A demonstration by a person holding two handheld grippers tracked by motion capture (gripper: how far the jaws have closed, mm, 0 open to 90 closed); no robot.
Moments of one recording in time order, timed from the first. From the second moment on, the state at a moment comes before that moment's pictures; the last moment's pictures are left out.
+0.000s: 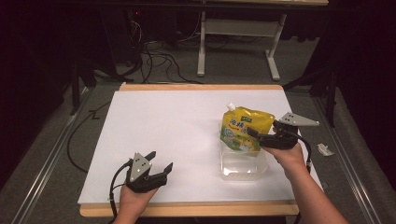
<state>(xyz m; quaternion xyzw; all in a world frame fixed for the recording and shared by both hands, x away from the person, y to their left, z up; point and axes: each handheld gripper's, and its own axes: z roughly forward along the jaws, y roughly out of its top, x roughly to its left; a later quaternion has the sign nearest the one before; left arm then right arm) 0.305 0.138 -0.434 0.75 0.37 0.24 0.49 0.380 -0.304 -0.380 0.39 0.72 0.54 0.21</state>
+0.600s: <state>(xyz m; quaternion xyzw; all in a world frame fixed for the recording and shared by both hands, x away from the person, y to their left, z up) 0.304 0.134 -0.435 0.76 0.36 0.23 0.49 0.343 -0.317 -0.358 0.39 0.71 0.53 0.25</state>
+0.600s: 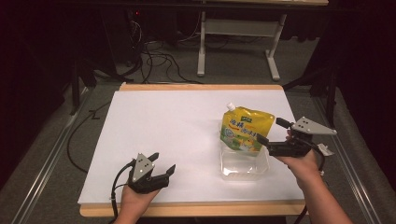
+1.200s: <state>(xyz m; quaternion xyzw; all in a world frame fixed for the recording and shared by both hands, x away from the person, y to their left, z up) 0.301 0.127 -0.437 0.77 0.33 0.21 0.50 0.269 -0.343 -0.402 0.42 0.70 0.51 0.28</state>
